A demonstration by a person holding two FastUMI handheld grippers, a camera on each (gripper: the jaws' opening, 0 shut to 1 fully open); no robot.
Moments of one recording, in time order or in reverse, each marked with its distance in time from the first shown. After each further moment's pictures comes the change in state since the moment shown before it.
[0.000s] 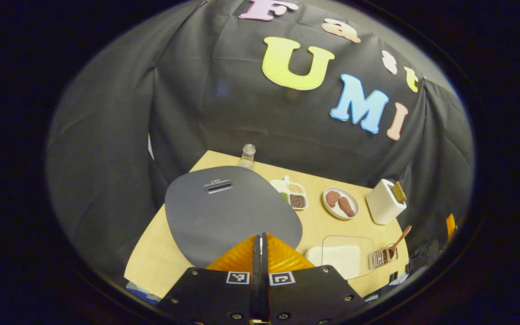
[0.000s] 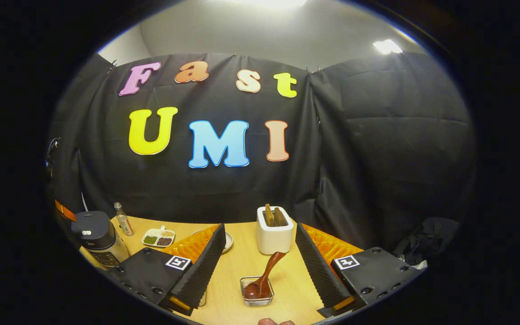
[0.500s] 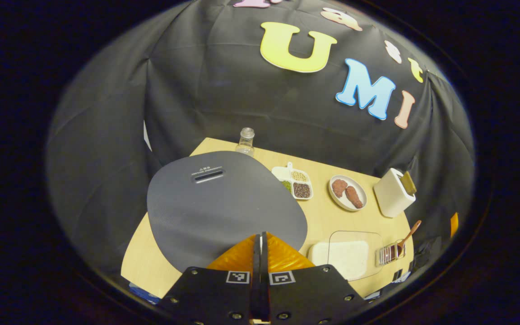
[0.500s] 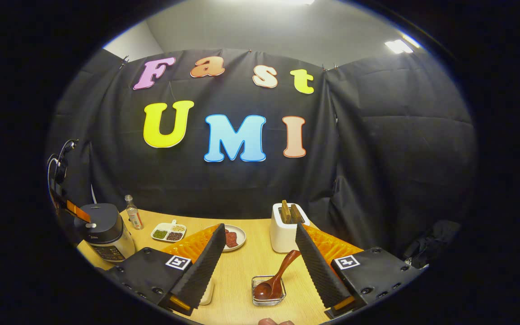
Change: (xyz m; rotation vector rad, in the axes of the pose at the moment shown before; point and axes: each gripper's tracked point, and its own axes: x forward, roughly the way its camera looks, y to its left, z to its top) left arm 0.031 -0.006 -0.019 0.014 0.081 0.027; right arm 0.015 0.019 -0.009 -0.036 0.009 0.076
